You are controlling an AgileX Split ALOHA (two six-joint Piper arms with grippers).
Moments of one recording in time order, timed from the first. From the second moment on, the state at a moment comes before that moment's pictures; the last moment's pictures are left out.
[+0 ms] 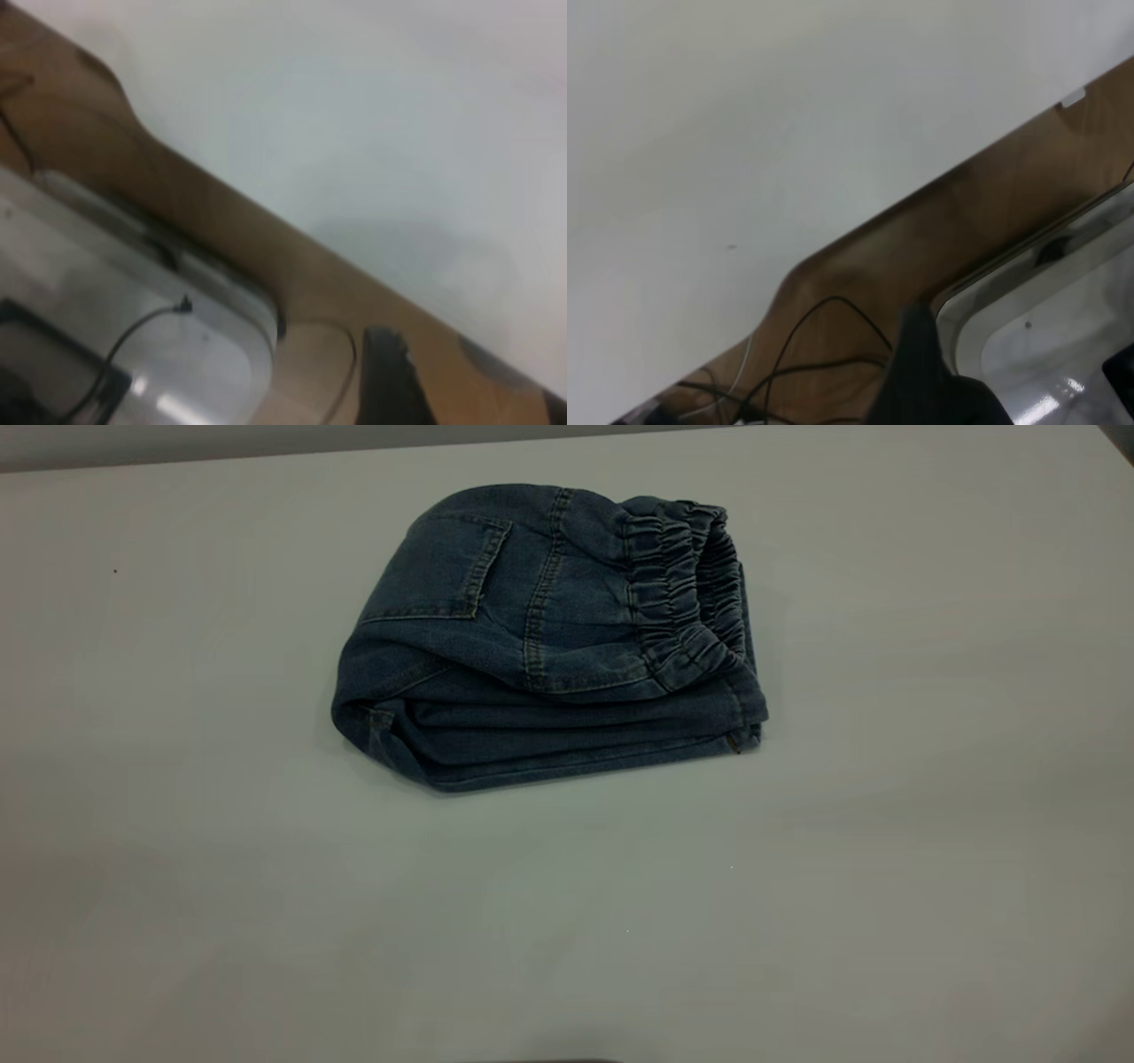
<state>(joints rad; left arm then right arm) -0.51 0.50 -0.60 -0.04 1.17 0.01 0.56 0.79 -0.69 0.05 1.15 0.06</state>
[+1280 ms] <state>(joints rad) -0.51 0.33 -0.49 -0.03 1.11 0.04 0.56 0.39 -0.47 0.03 1.12 0.06</state>
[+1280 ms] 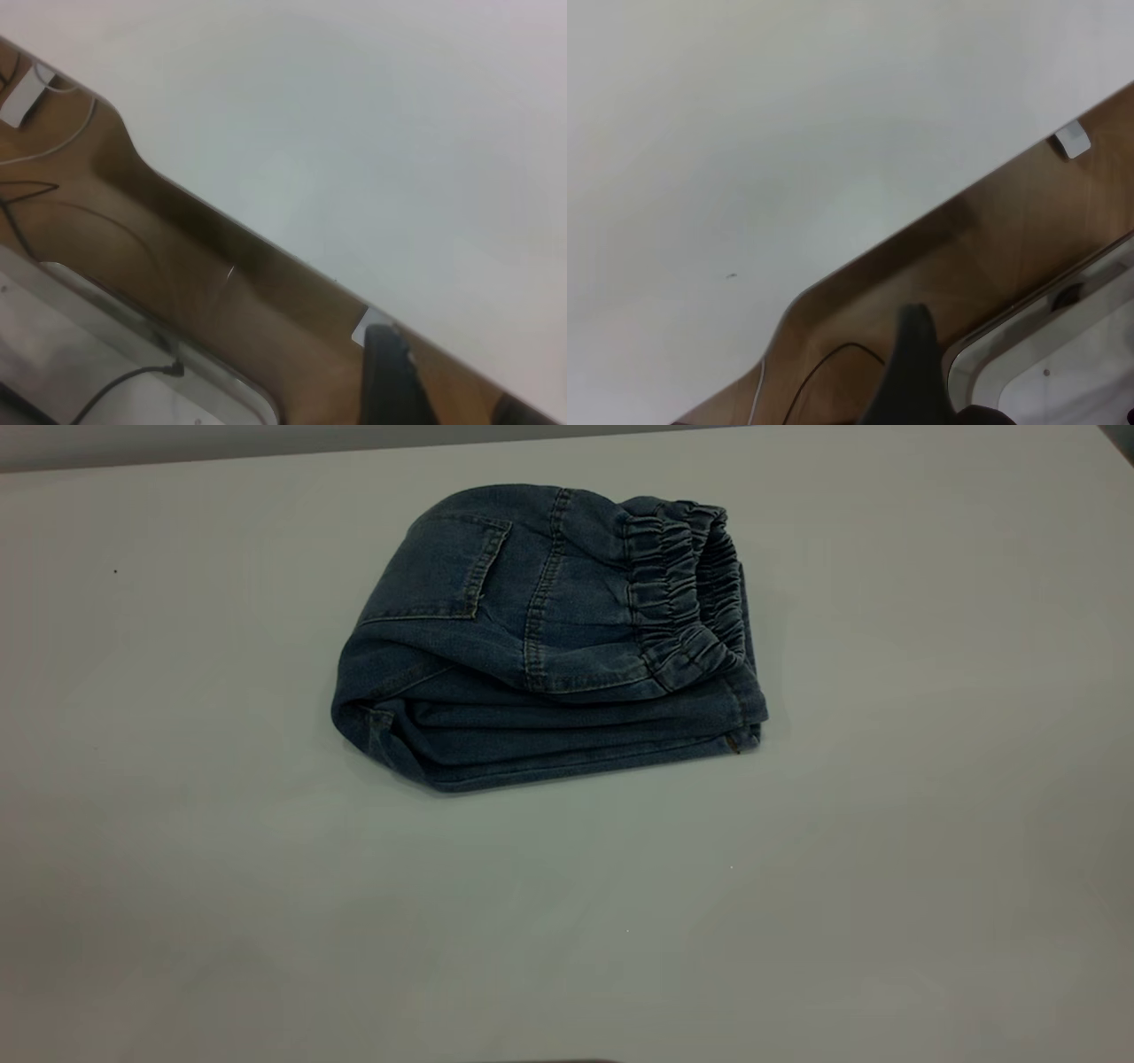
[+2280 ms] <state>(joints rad) 0.00 0.30 -0.49 -0.03 1.11 0.04 0.00 0.08 -0.47 0.06 1.12 0.06</state>
